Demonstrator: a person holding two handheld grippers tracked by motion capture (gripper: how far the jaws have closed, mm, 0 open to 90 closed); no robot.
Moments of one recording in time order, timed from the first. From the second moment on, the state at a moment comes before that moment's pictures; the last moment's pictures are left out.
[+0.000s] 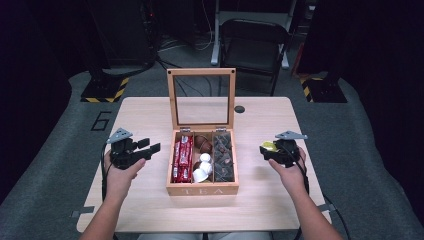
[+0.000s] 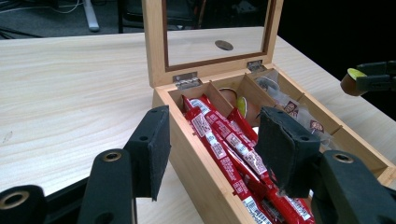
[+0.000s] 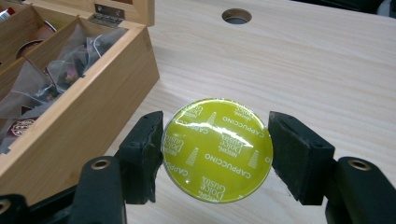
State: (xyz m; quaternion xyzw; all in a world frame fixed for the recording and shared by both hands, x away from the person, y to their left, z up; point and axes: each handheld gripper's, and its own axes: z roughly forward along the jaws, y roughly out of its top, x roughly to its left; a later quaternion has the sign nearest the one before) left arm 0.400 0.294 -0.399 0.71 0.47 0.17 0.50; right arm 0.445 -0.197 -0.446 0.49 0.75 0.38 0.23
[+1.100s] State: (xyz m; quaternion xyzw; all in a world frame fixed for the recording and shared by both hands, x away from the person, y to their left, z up) left arm 0.400 0.295 -0.398 0.71 0.47 0.17 0.50; right arm 0.425 -0.236 -0.485 0.54 0.72 0.35 0.25
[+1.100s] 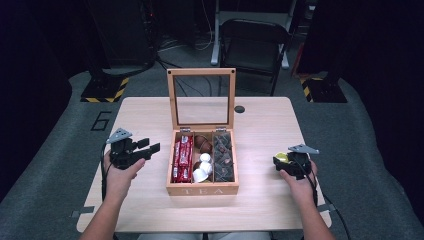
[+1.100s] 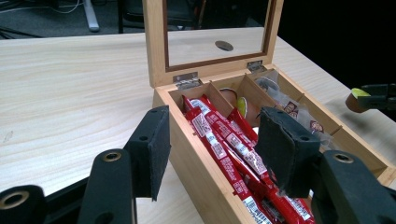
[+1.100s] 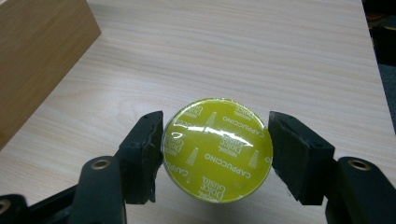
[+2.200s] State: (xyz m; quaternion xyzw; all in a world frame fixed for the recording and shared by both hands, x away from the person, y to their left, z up) left arm 0.401 0.294 -0.399 0.71 0.47 0.17 0.50; right arm 0.426 -0.240 -0.500 0.56 0.72 0.35 0.23
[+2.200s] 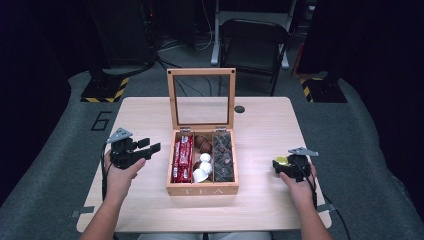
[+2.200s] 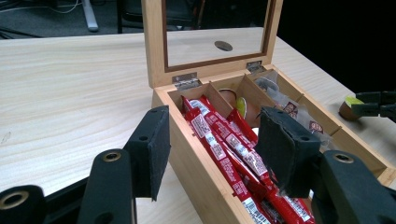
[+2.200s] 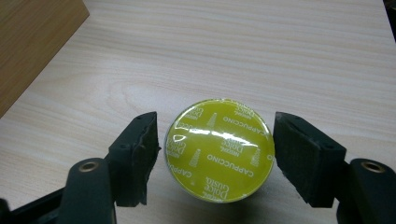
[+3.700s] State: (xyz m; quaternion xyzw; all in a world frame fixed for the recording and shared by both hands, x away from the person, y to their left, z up) left arm 0.402 0.297 -0.398 0.70 0.47 0.17 0.50; right arm 0.438 -0.181 -0.437 0.45 0.77 0.38 0.24
